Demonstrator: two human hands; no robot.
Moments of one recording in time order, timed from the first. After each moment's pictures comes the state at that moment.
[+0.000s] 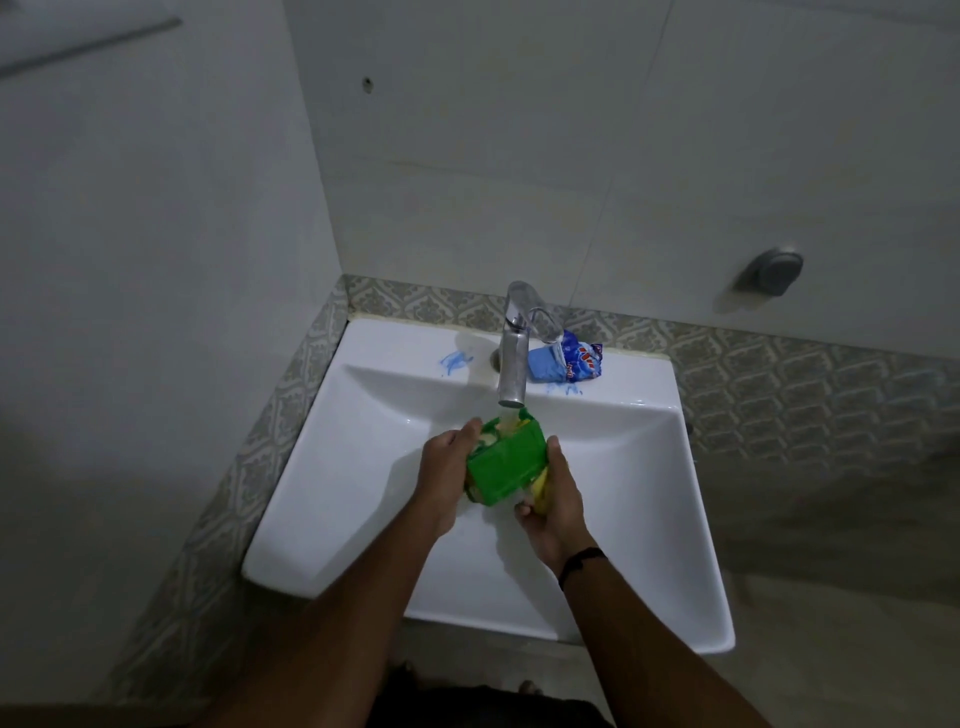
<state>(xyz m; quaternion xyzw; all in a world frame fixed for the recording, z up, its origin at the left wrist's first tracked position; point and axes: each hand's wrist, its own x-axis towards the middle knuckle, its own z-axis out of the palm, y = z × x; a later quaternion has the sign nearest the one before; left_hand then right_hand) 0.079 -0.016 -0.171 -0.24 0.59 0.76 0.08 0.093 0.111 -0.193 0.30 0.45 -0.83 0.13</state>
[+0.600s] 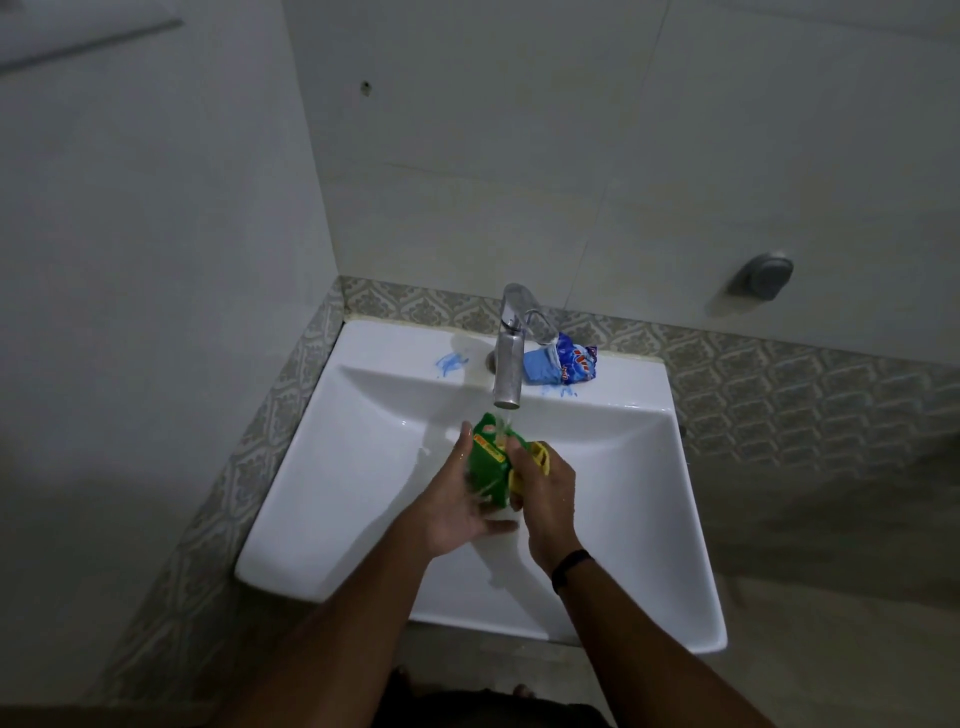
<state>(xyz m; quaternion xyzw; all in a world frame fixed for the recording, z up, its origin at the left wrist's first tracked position) 0.089 -0.019 -0.191 -0.20 0.40 0.83 0.34 0.104 0.099 -0.163 0.15 0.68 -0.72 -0.01</state>
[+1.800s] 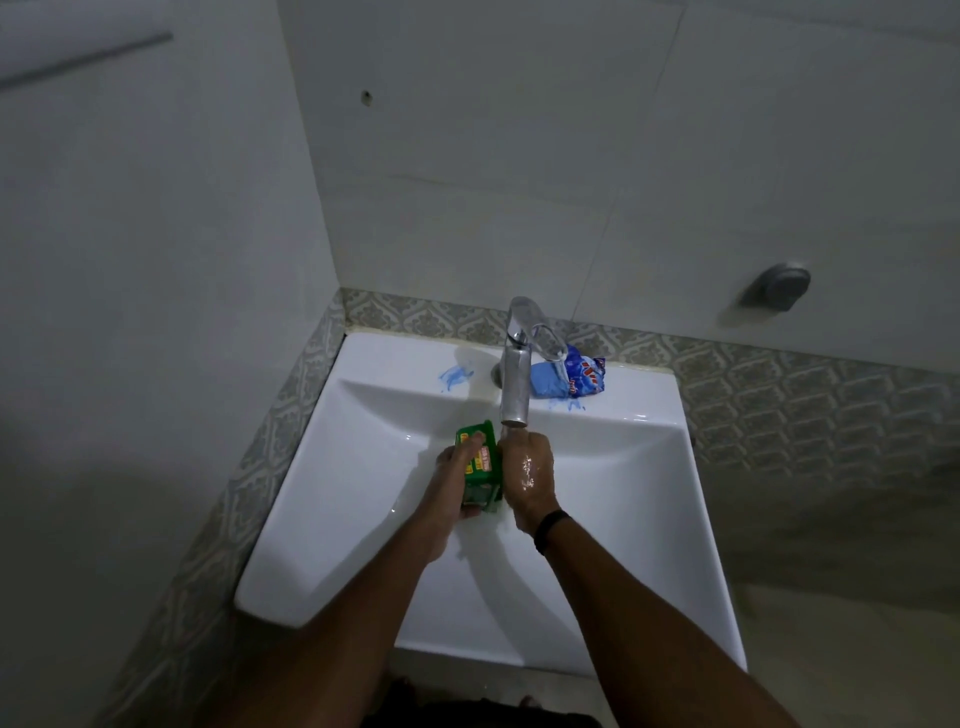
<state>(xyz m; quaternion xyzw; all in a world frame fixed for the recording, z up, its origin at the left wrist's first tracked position) 0.071 -0.020 -0.187 -0.24 0.58 0.76 0.17 0.050 0.073 -0.167 0.15 0.75 -0.64 0.03</state>
